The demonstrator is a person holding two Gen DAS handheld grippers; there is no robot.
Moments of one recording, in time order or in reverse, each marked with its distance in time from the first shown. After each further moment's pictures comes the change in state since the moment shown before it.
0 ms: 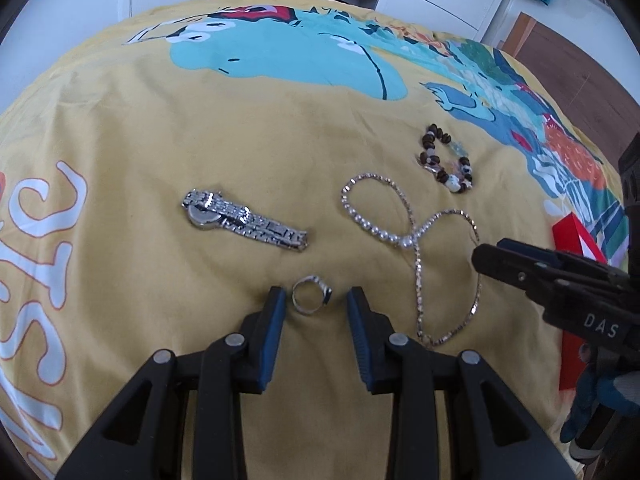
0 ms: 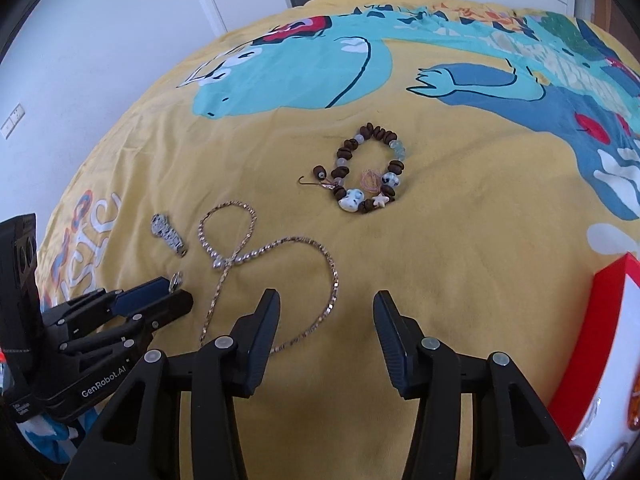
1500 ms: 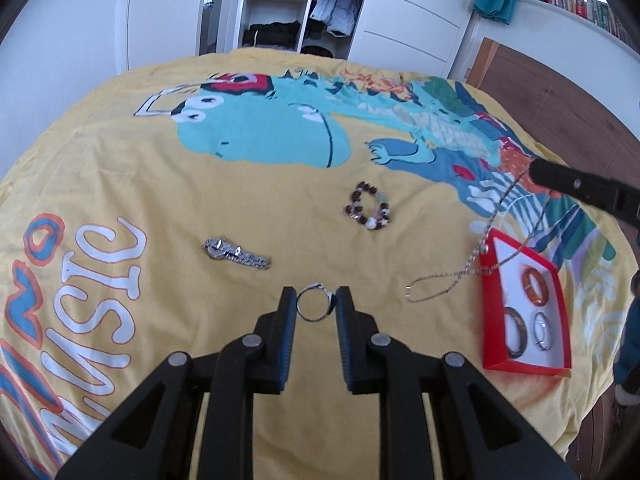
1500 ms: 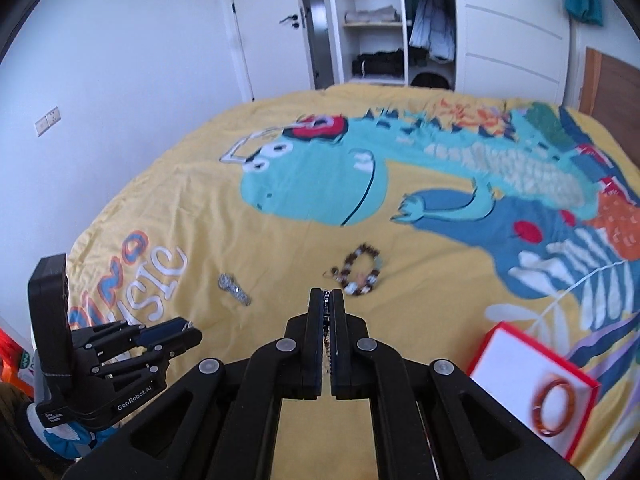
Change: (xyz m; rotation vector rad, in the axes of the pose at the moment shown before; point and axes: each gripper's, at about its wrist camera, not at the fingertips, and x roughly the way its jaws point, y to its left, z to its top) left arm -0.127 -0.050 -0.011 0.076 -0.160 -0.011; right arm -0.187 0.026 0.014 -0.125 -0.281 -0.049
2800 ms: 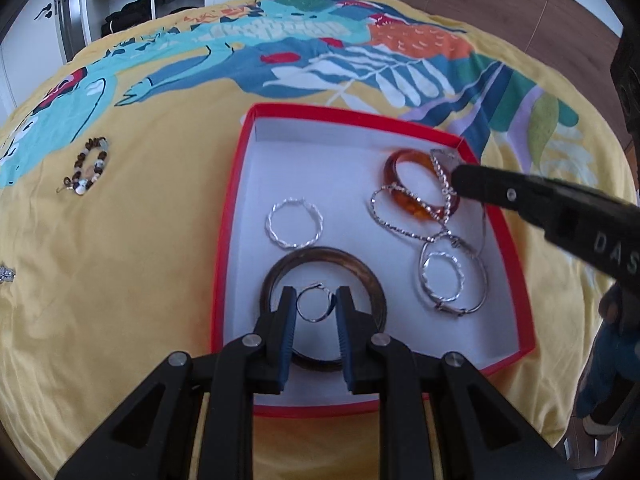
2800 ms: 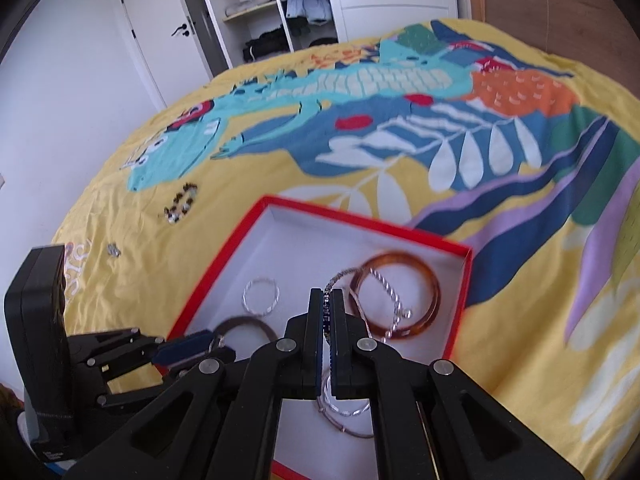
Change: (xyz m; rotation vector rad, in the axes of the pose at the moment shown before) left arm 0.120 -0.256 -0.066 0.313 0.235 -0.153; right arm -0.012 -0.203 -0.148 0.275 0.108 -0.111
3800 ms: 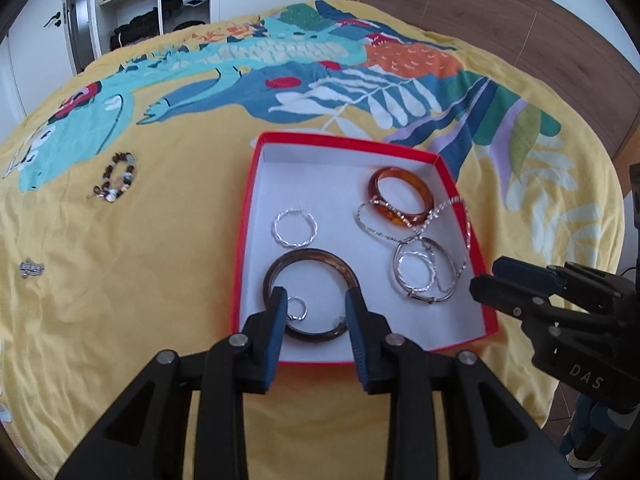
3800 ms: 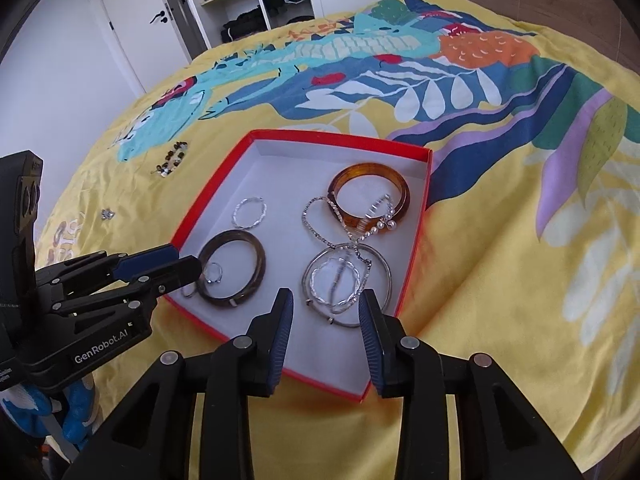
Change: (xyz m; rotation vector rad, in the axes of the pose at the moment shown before) left arm -0.060 -0.008 -0.005 -0.004 -0.060 0.021; right arm -0.048 0.001 -0.054 0.050 0.051 -0.066
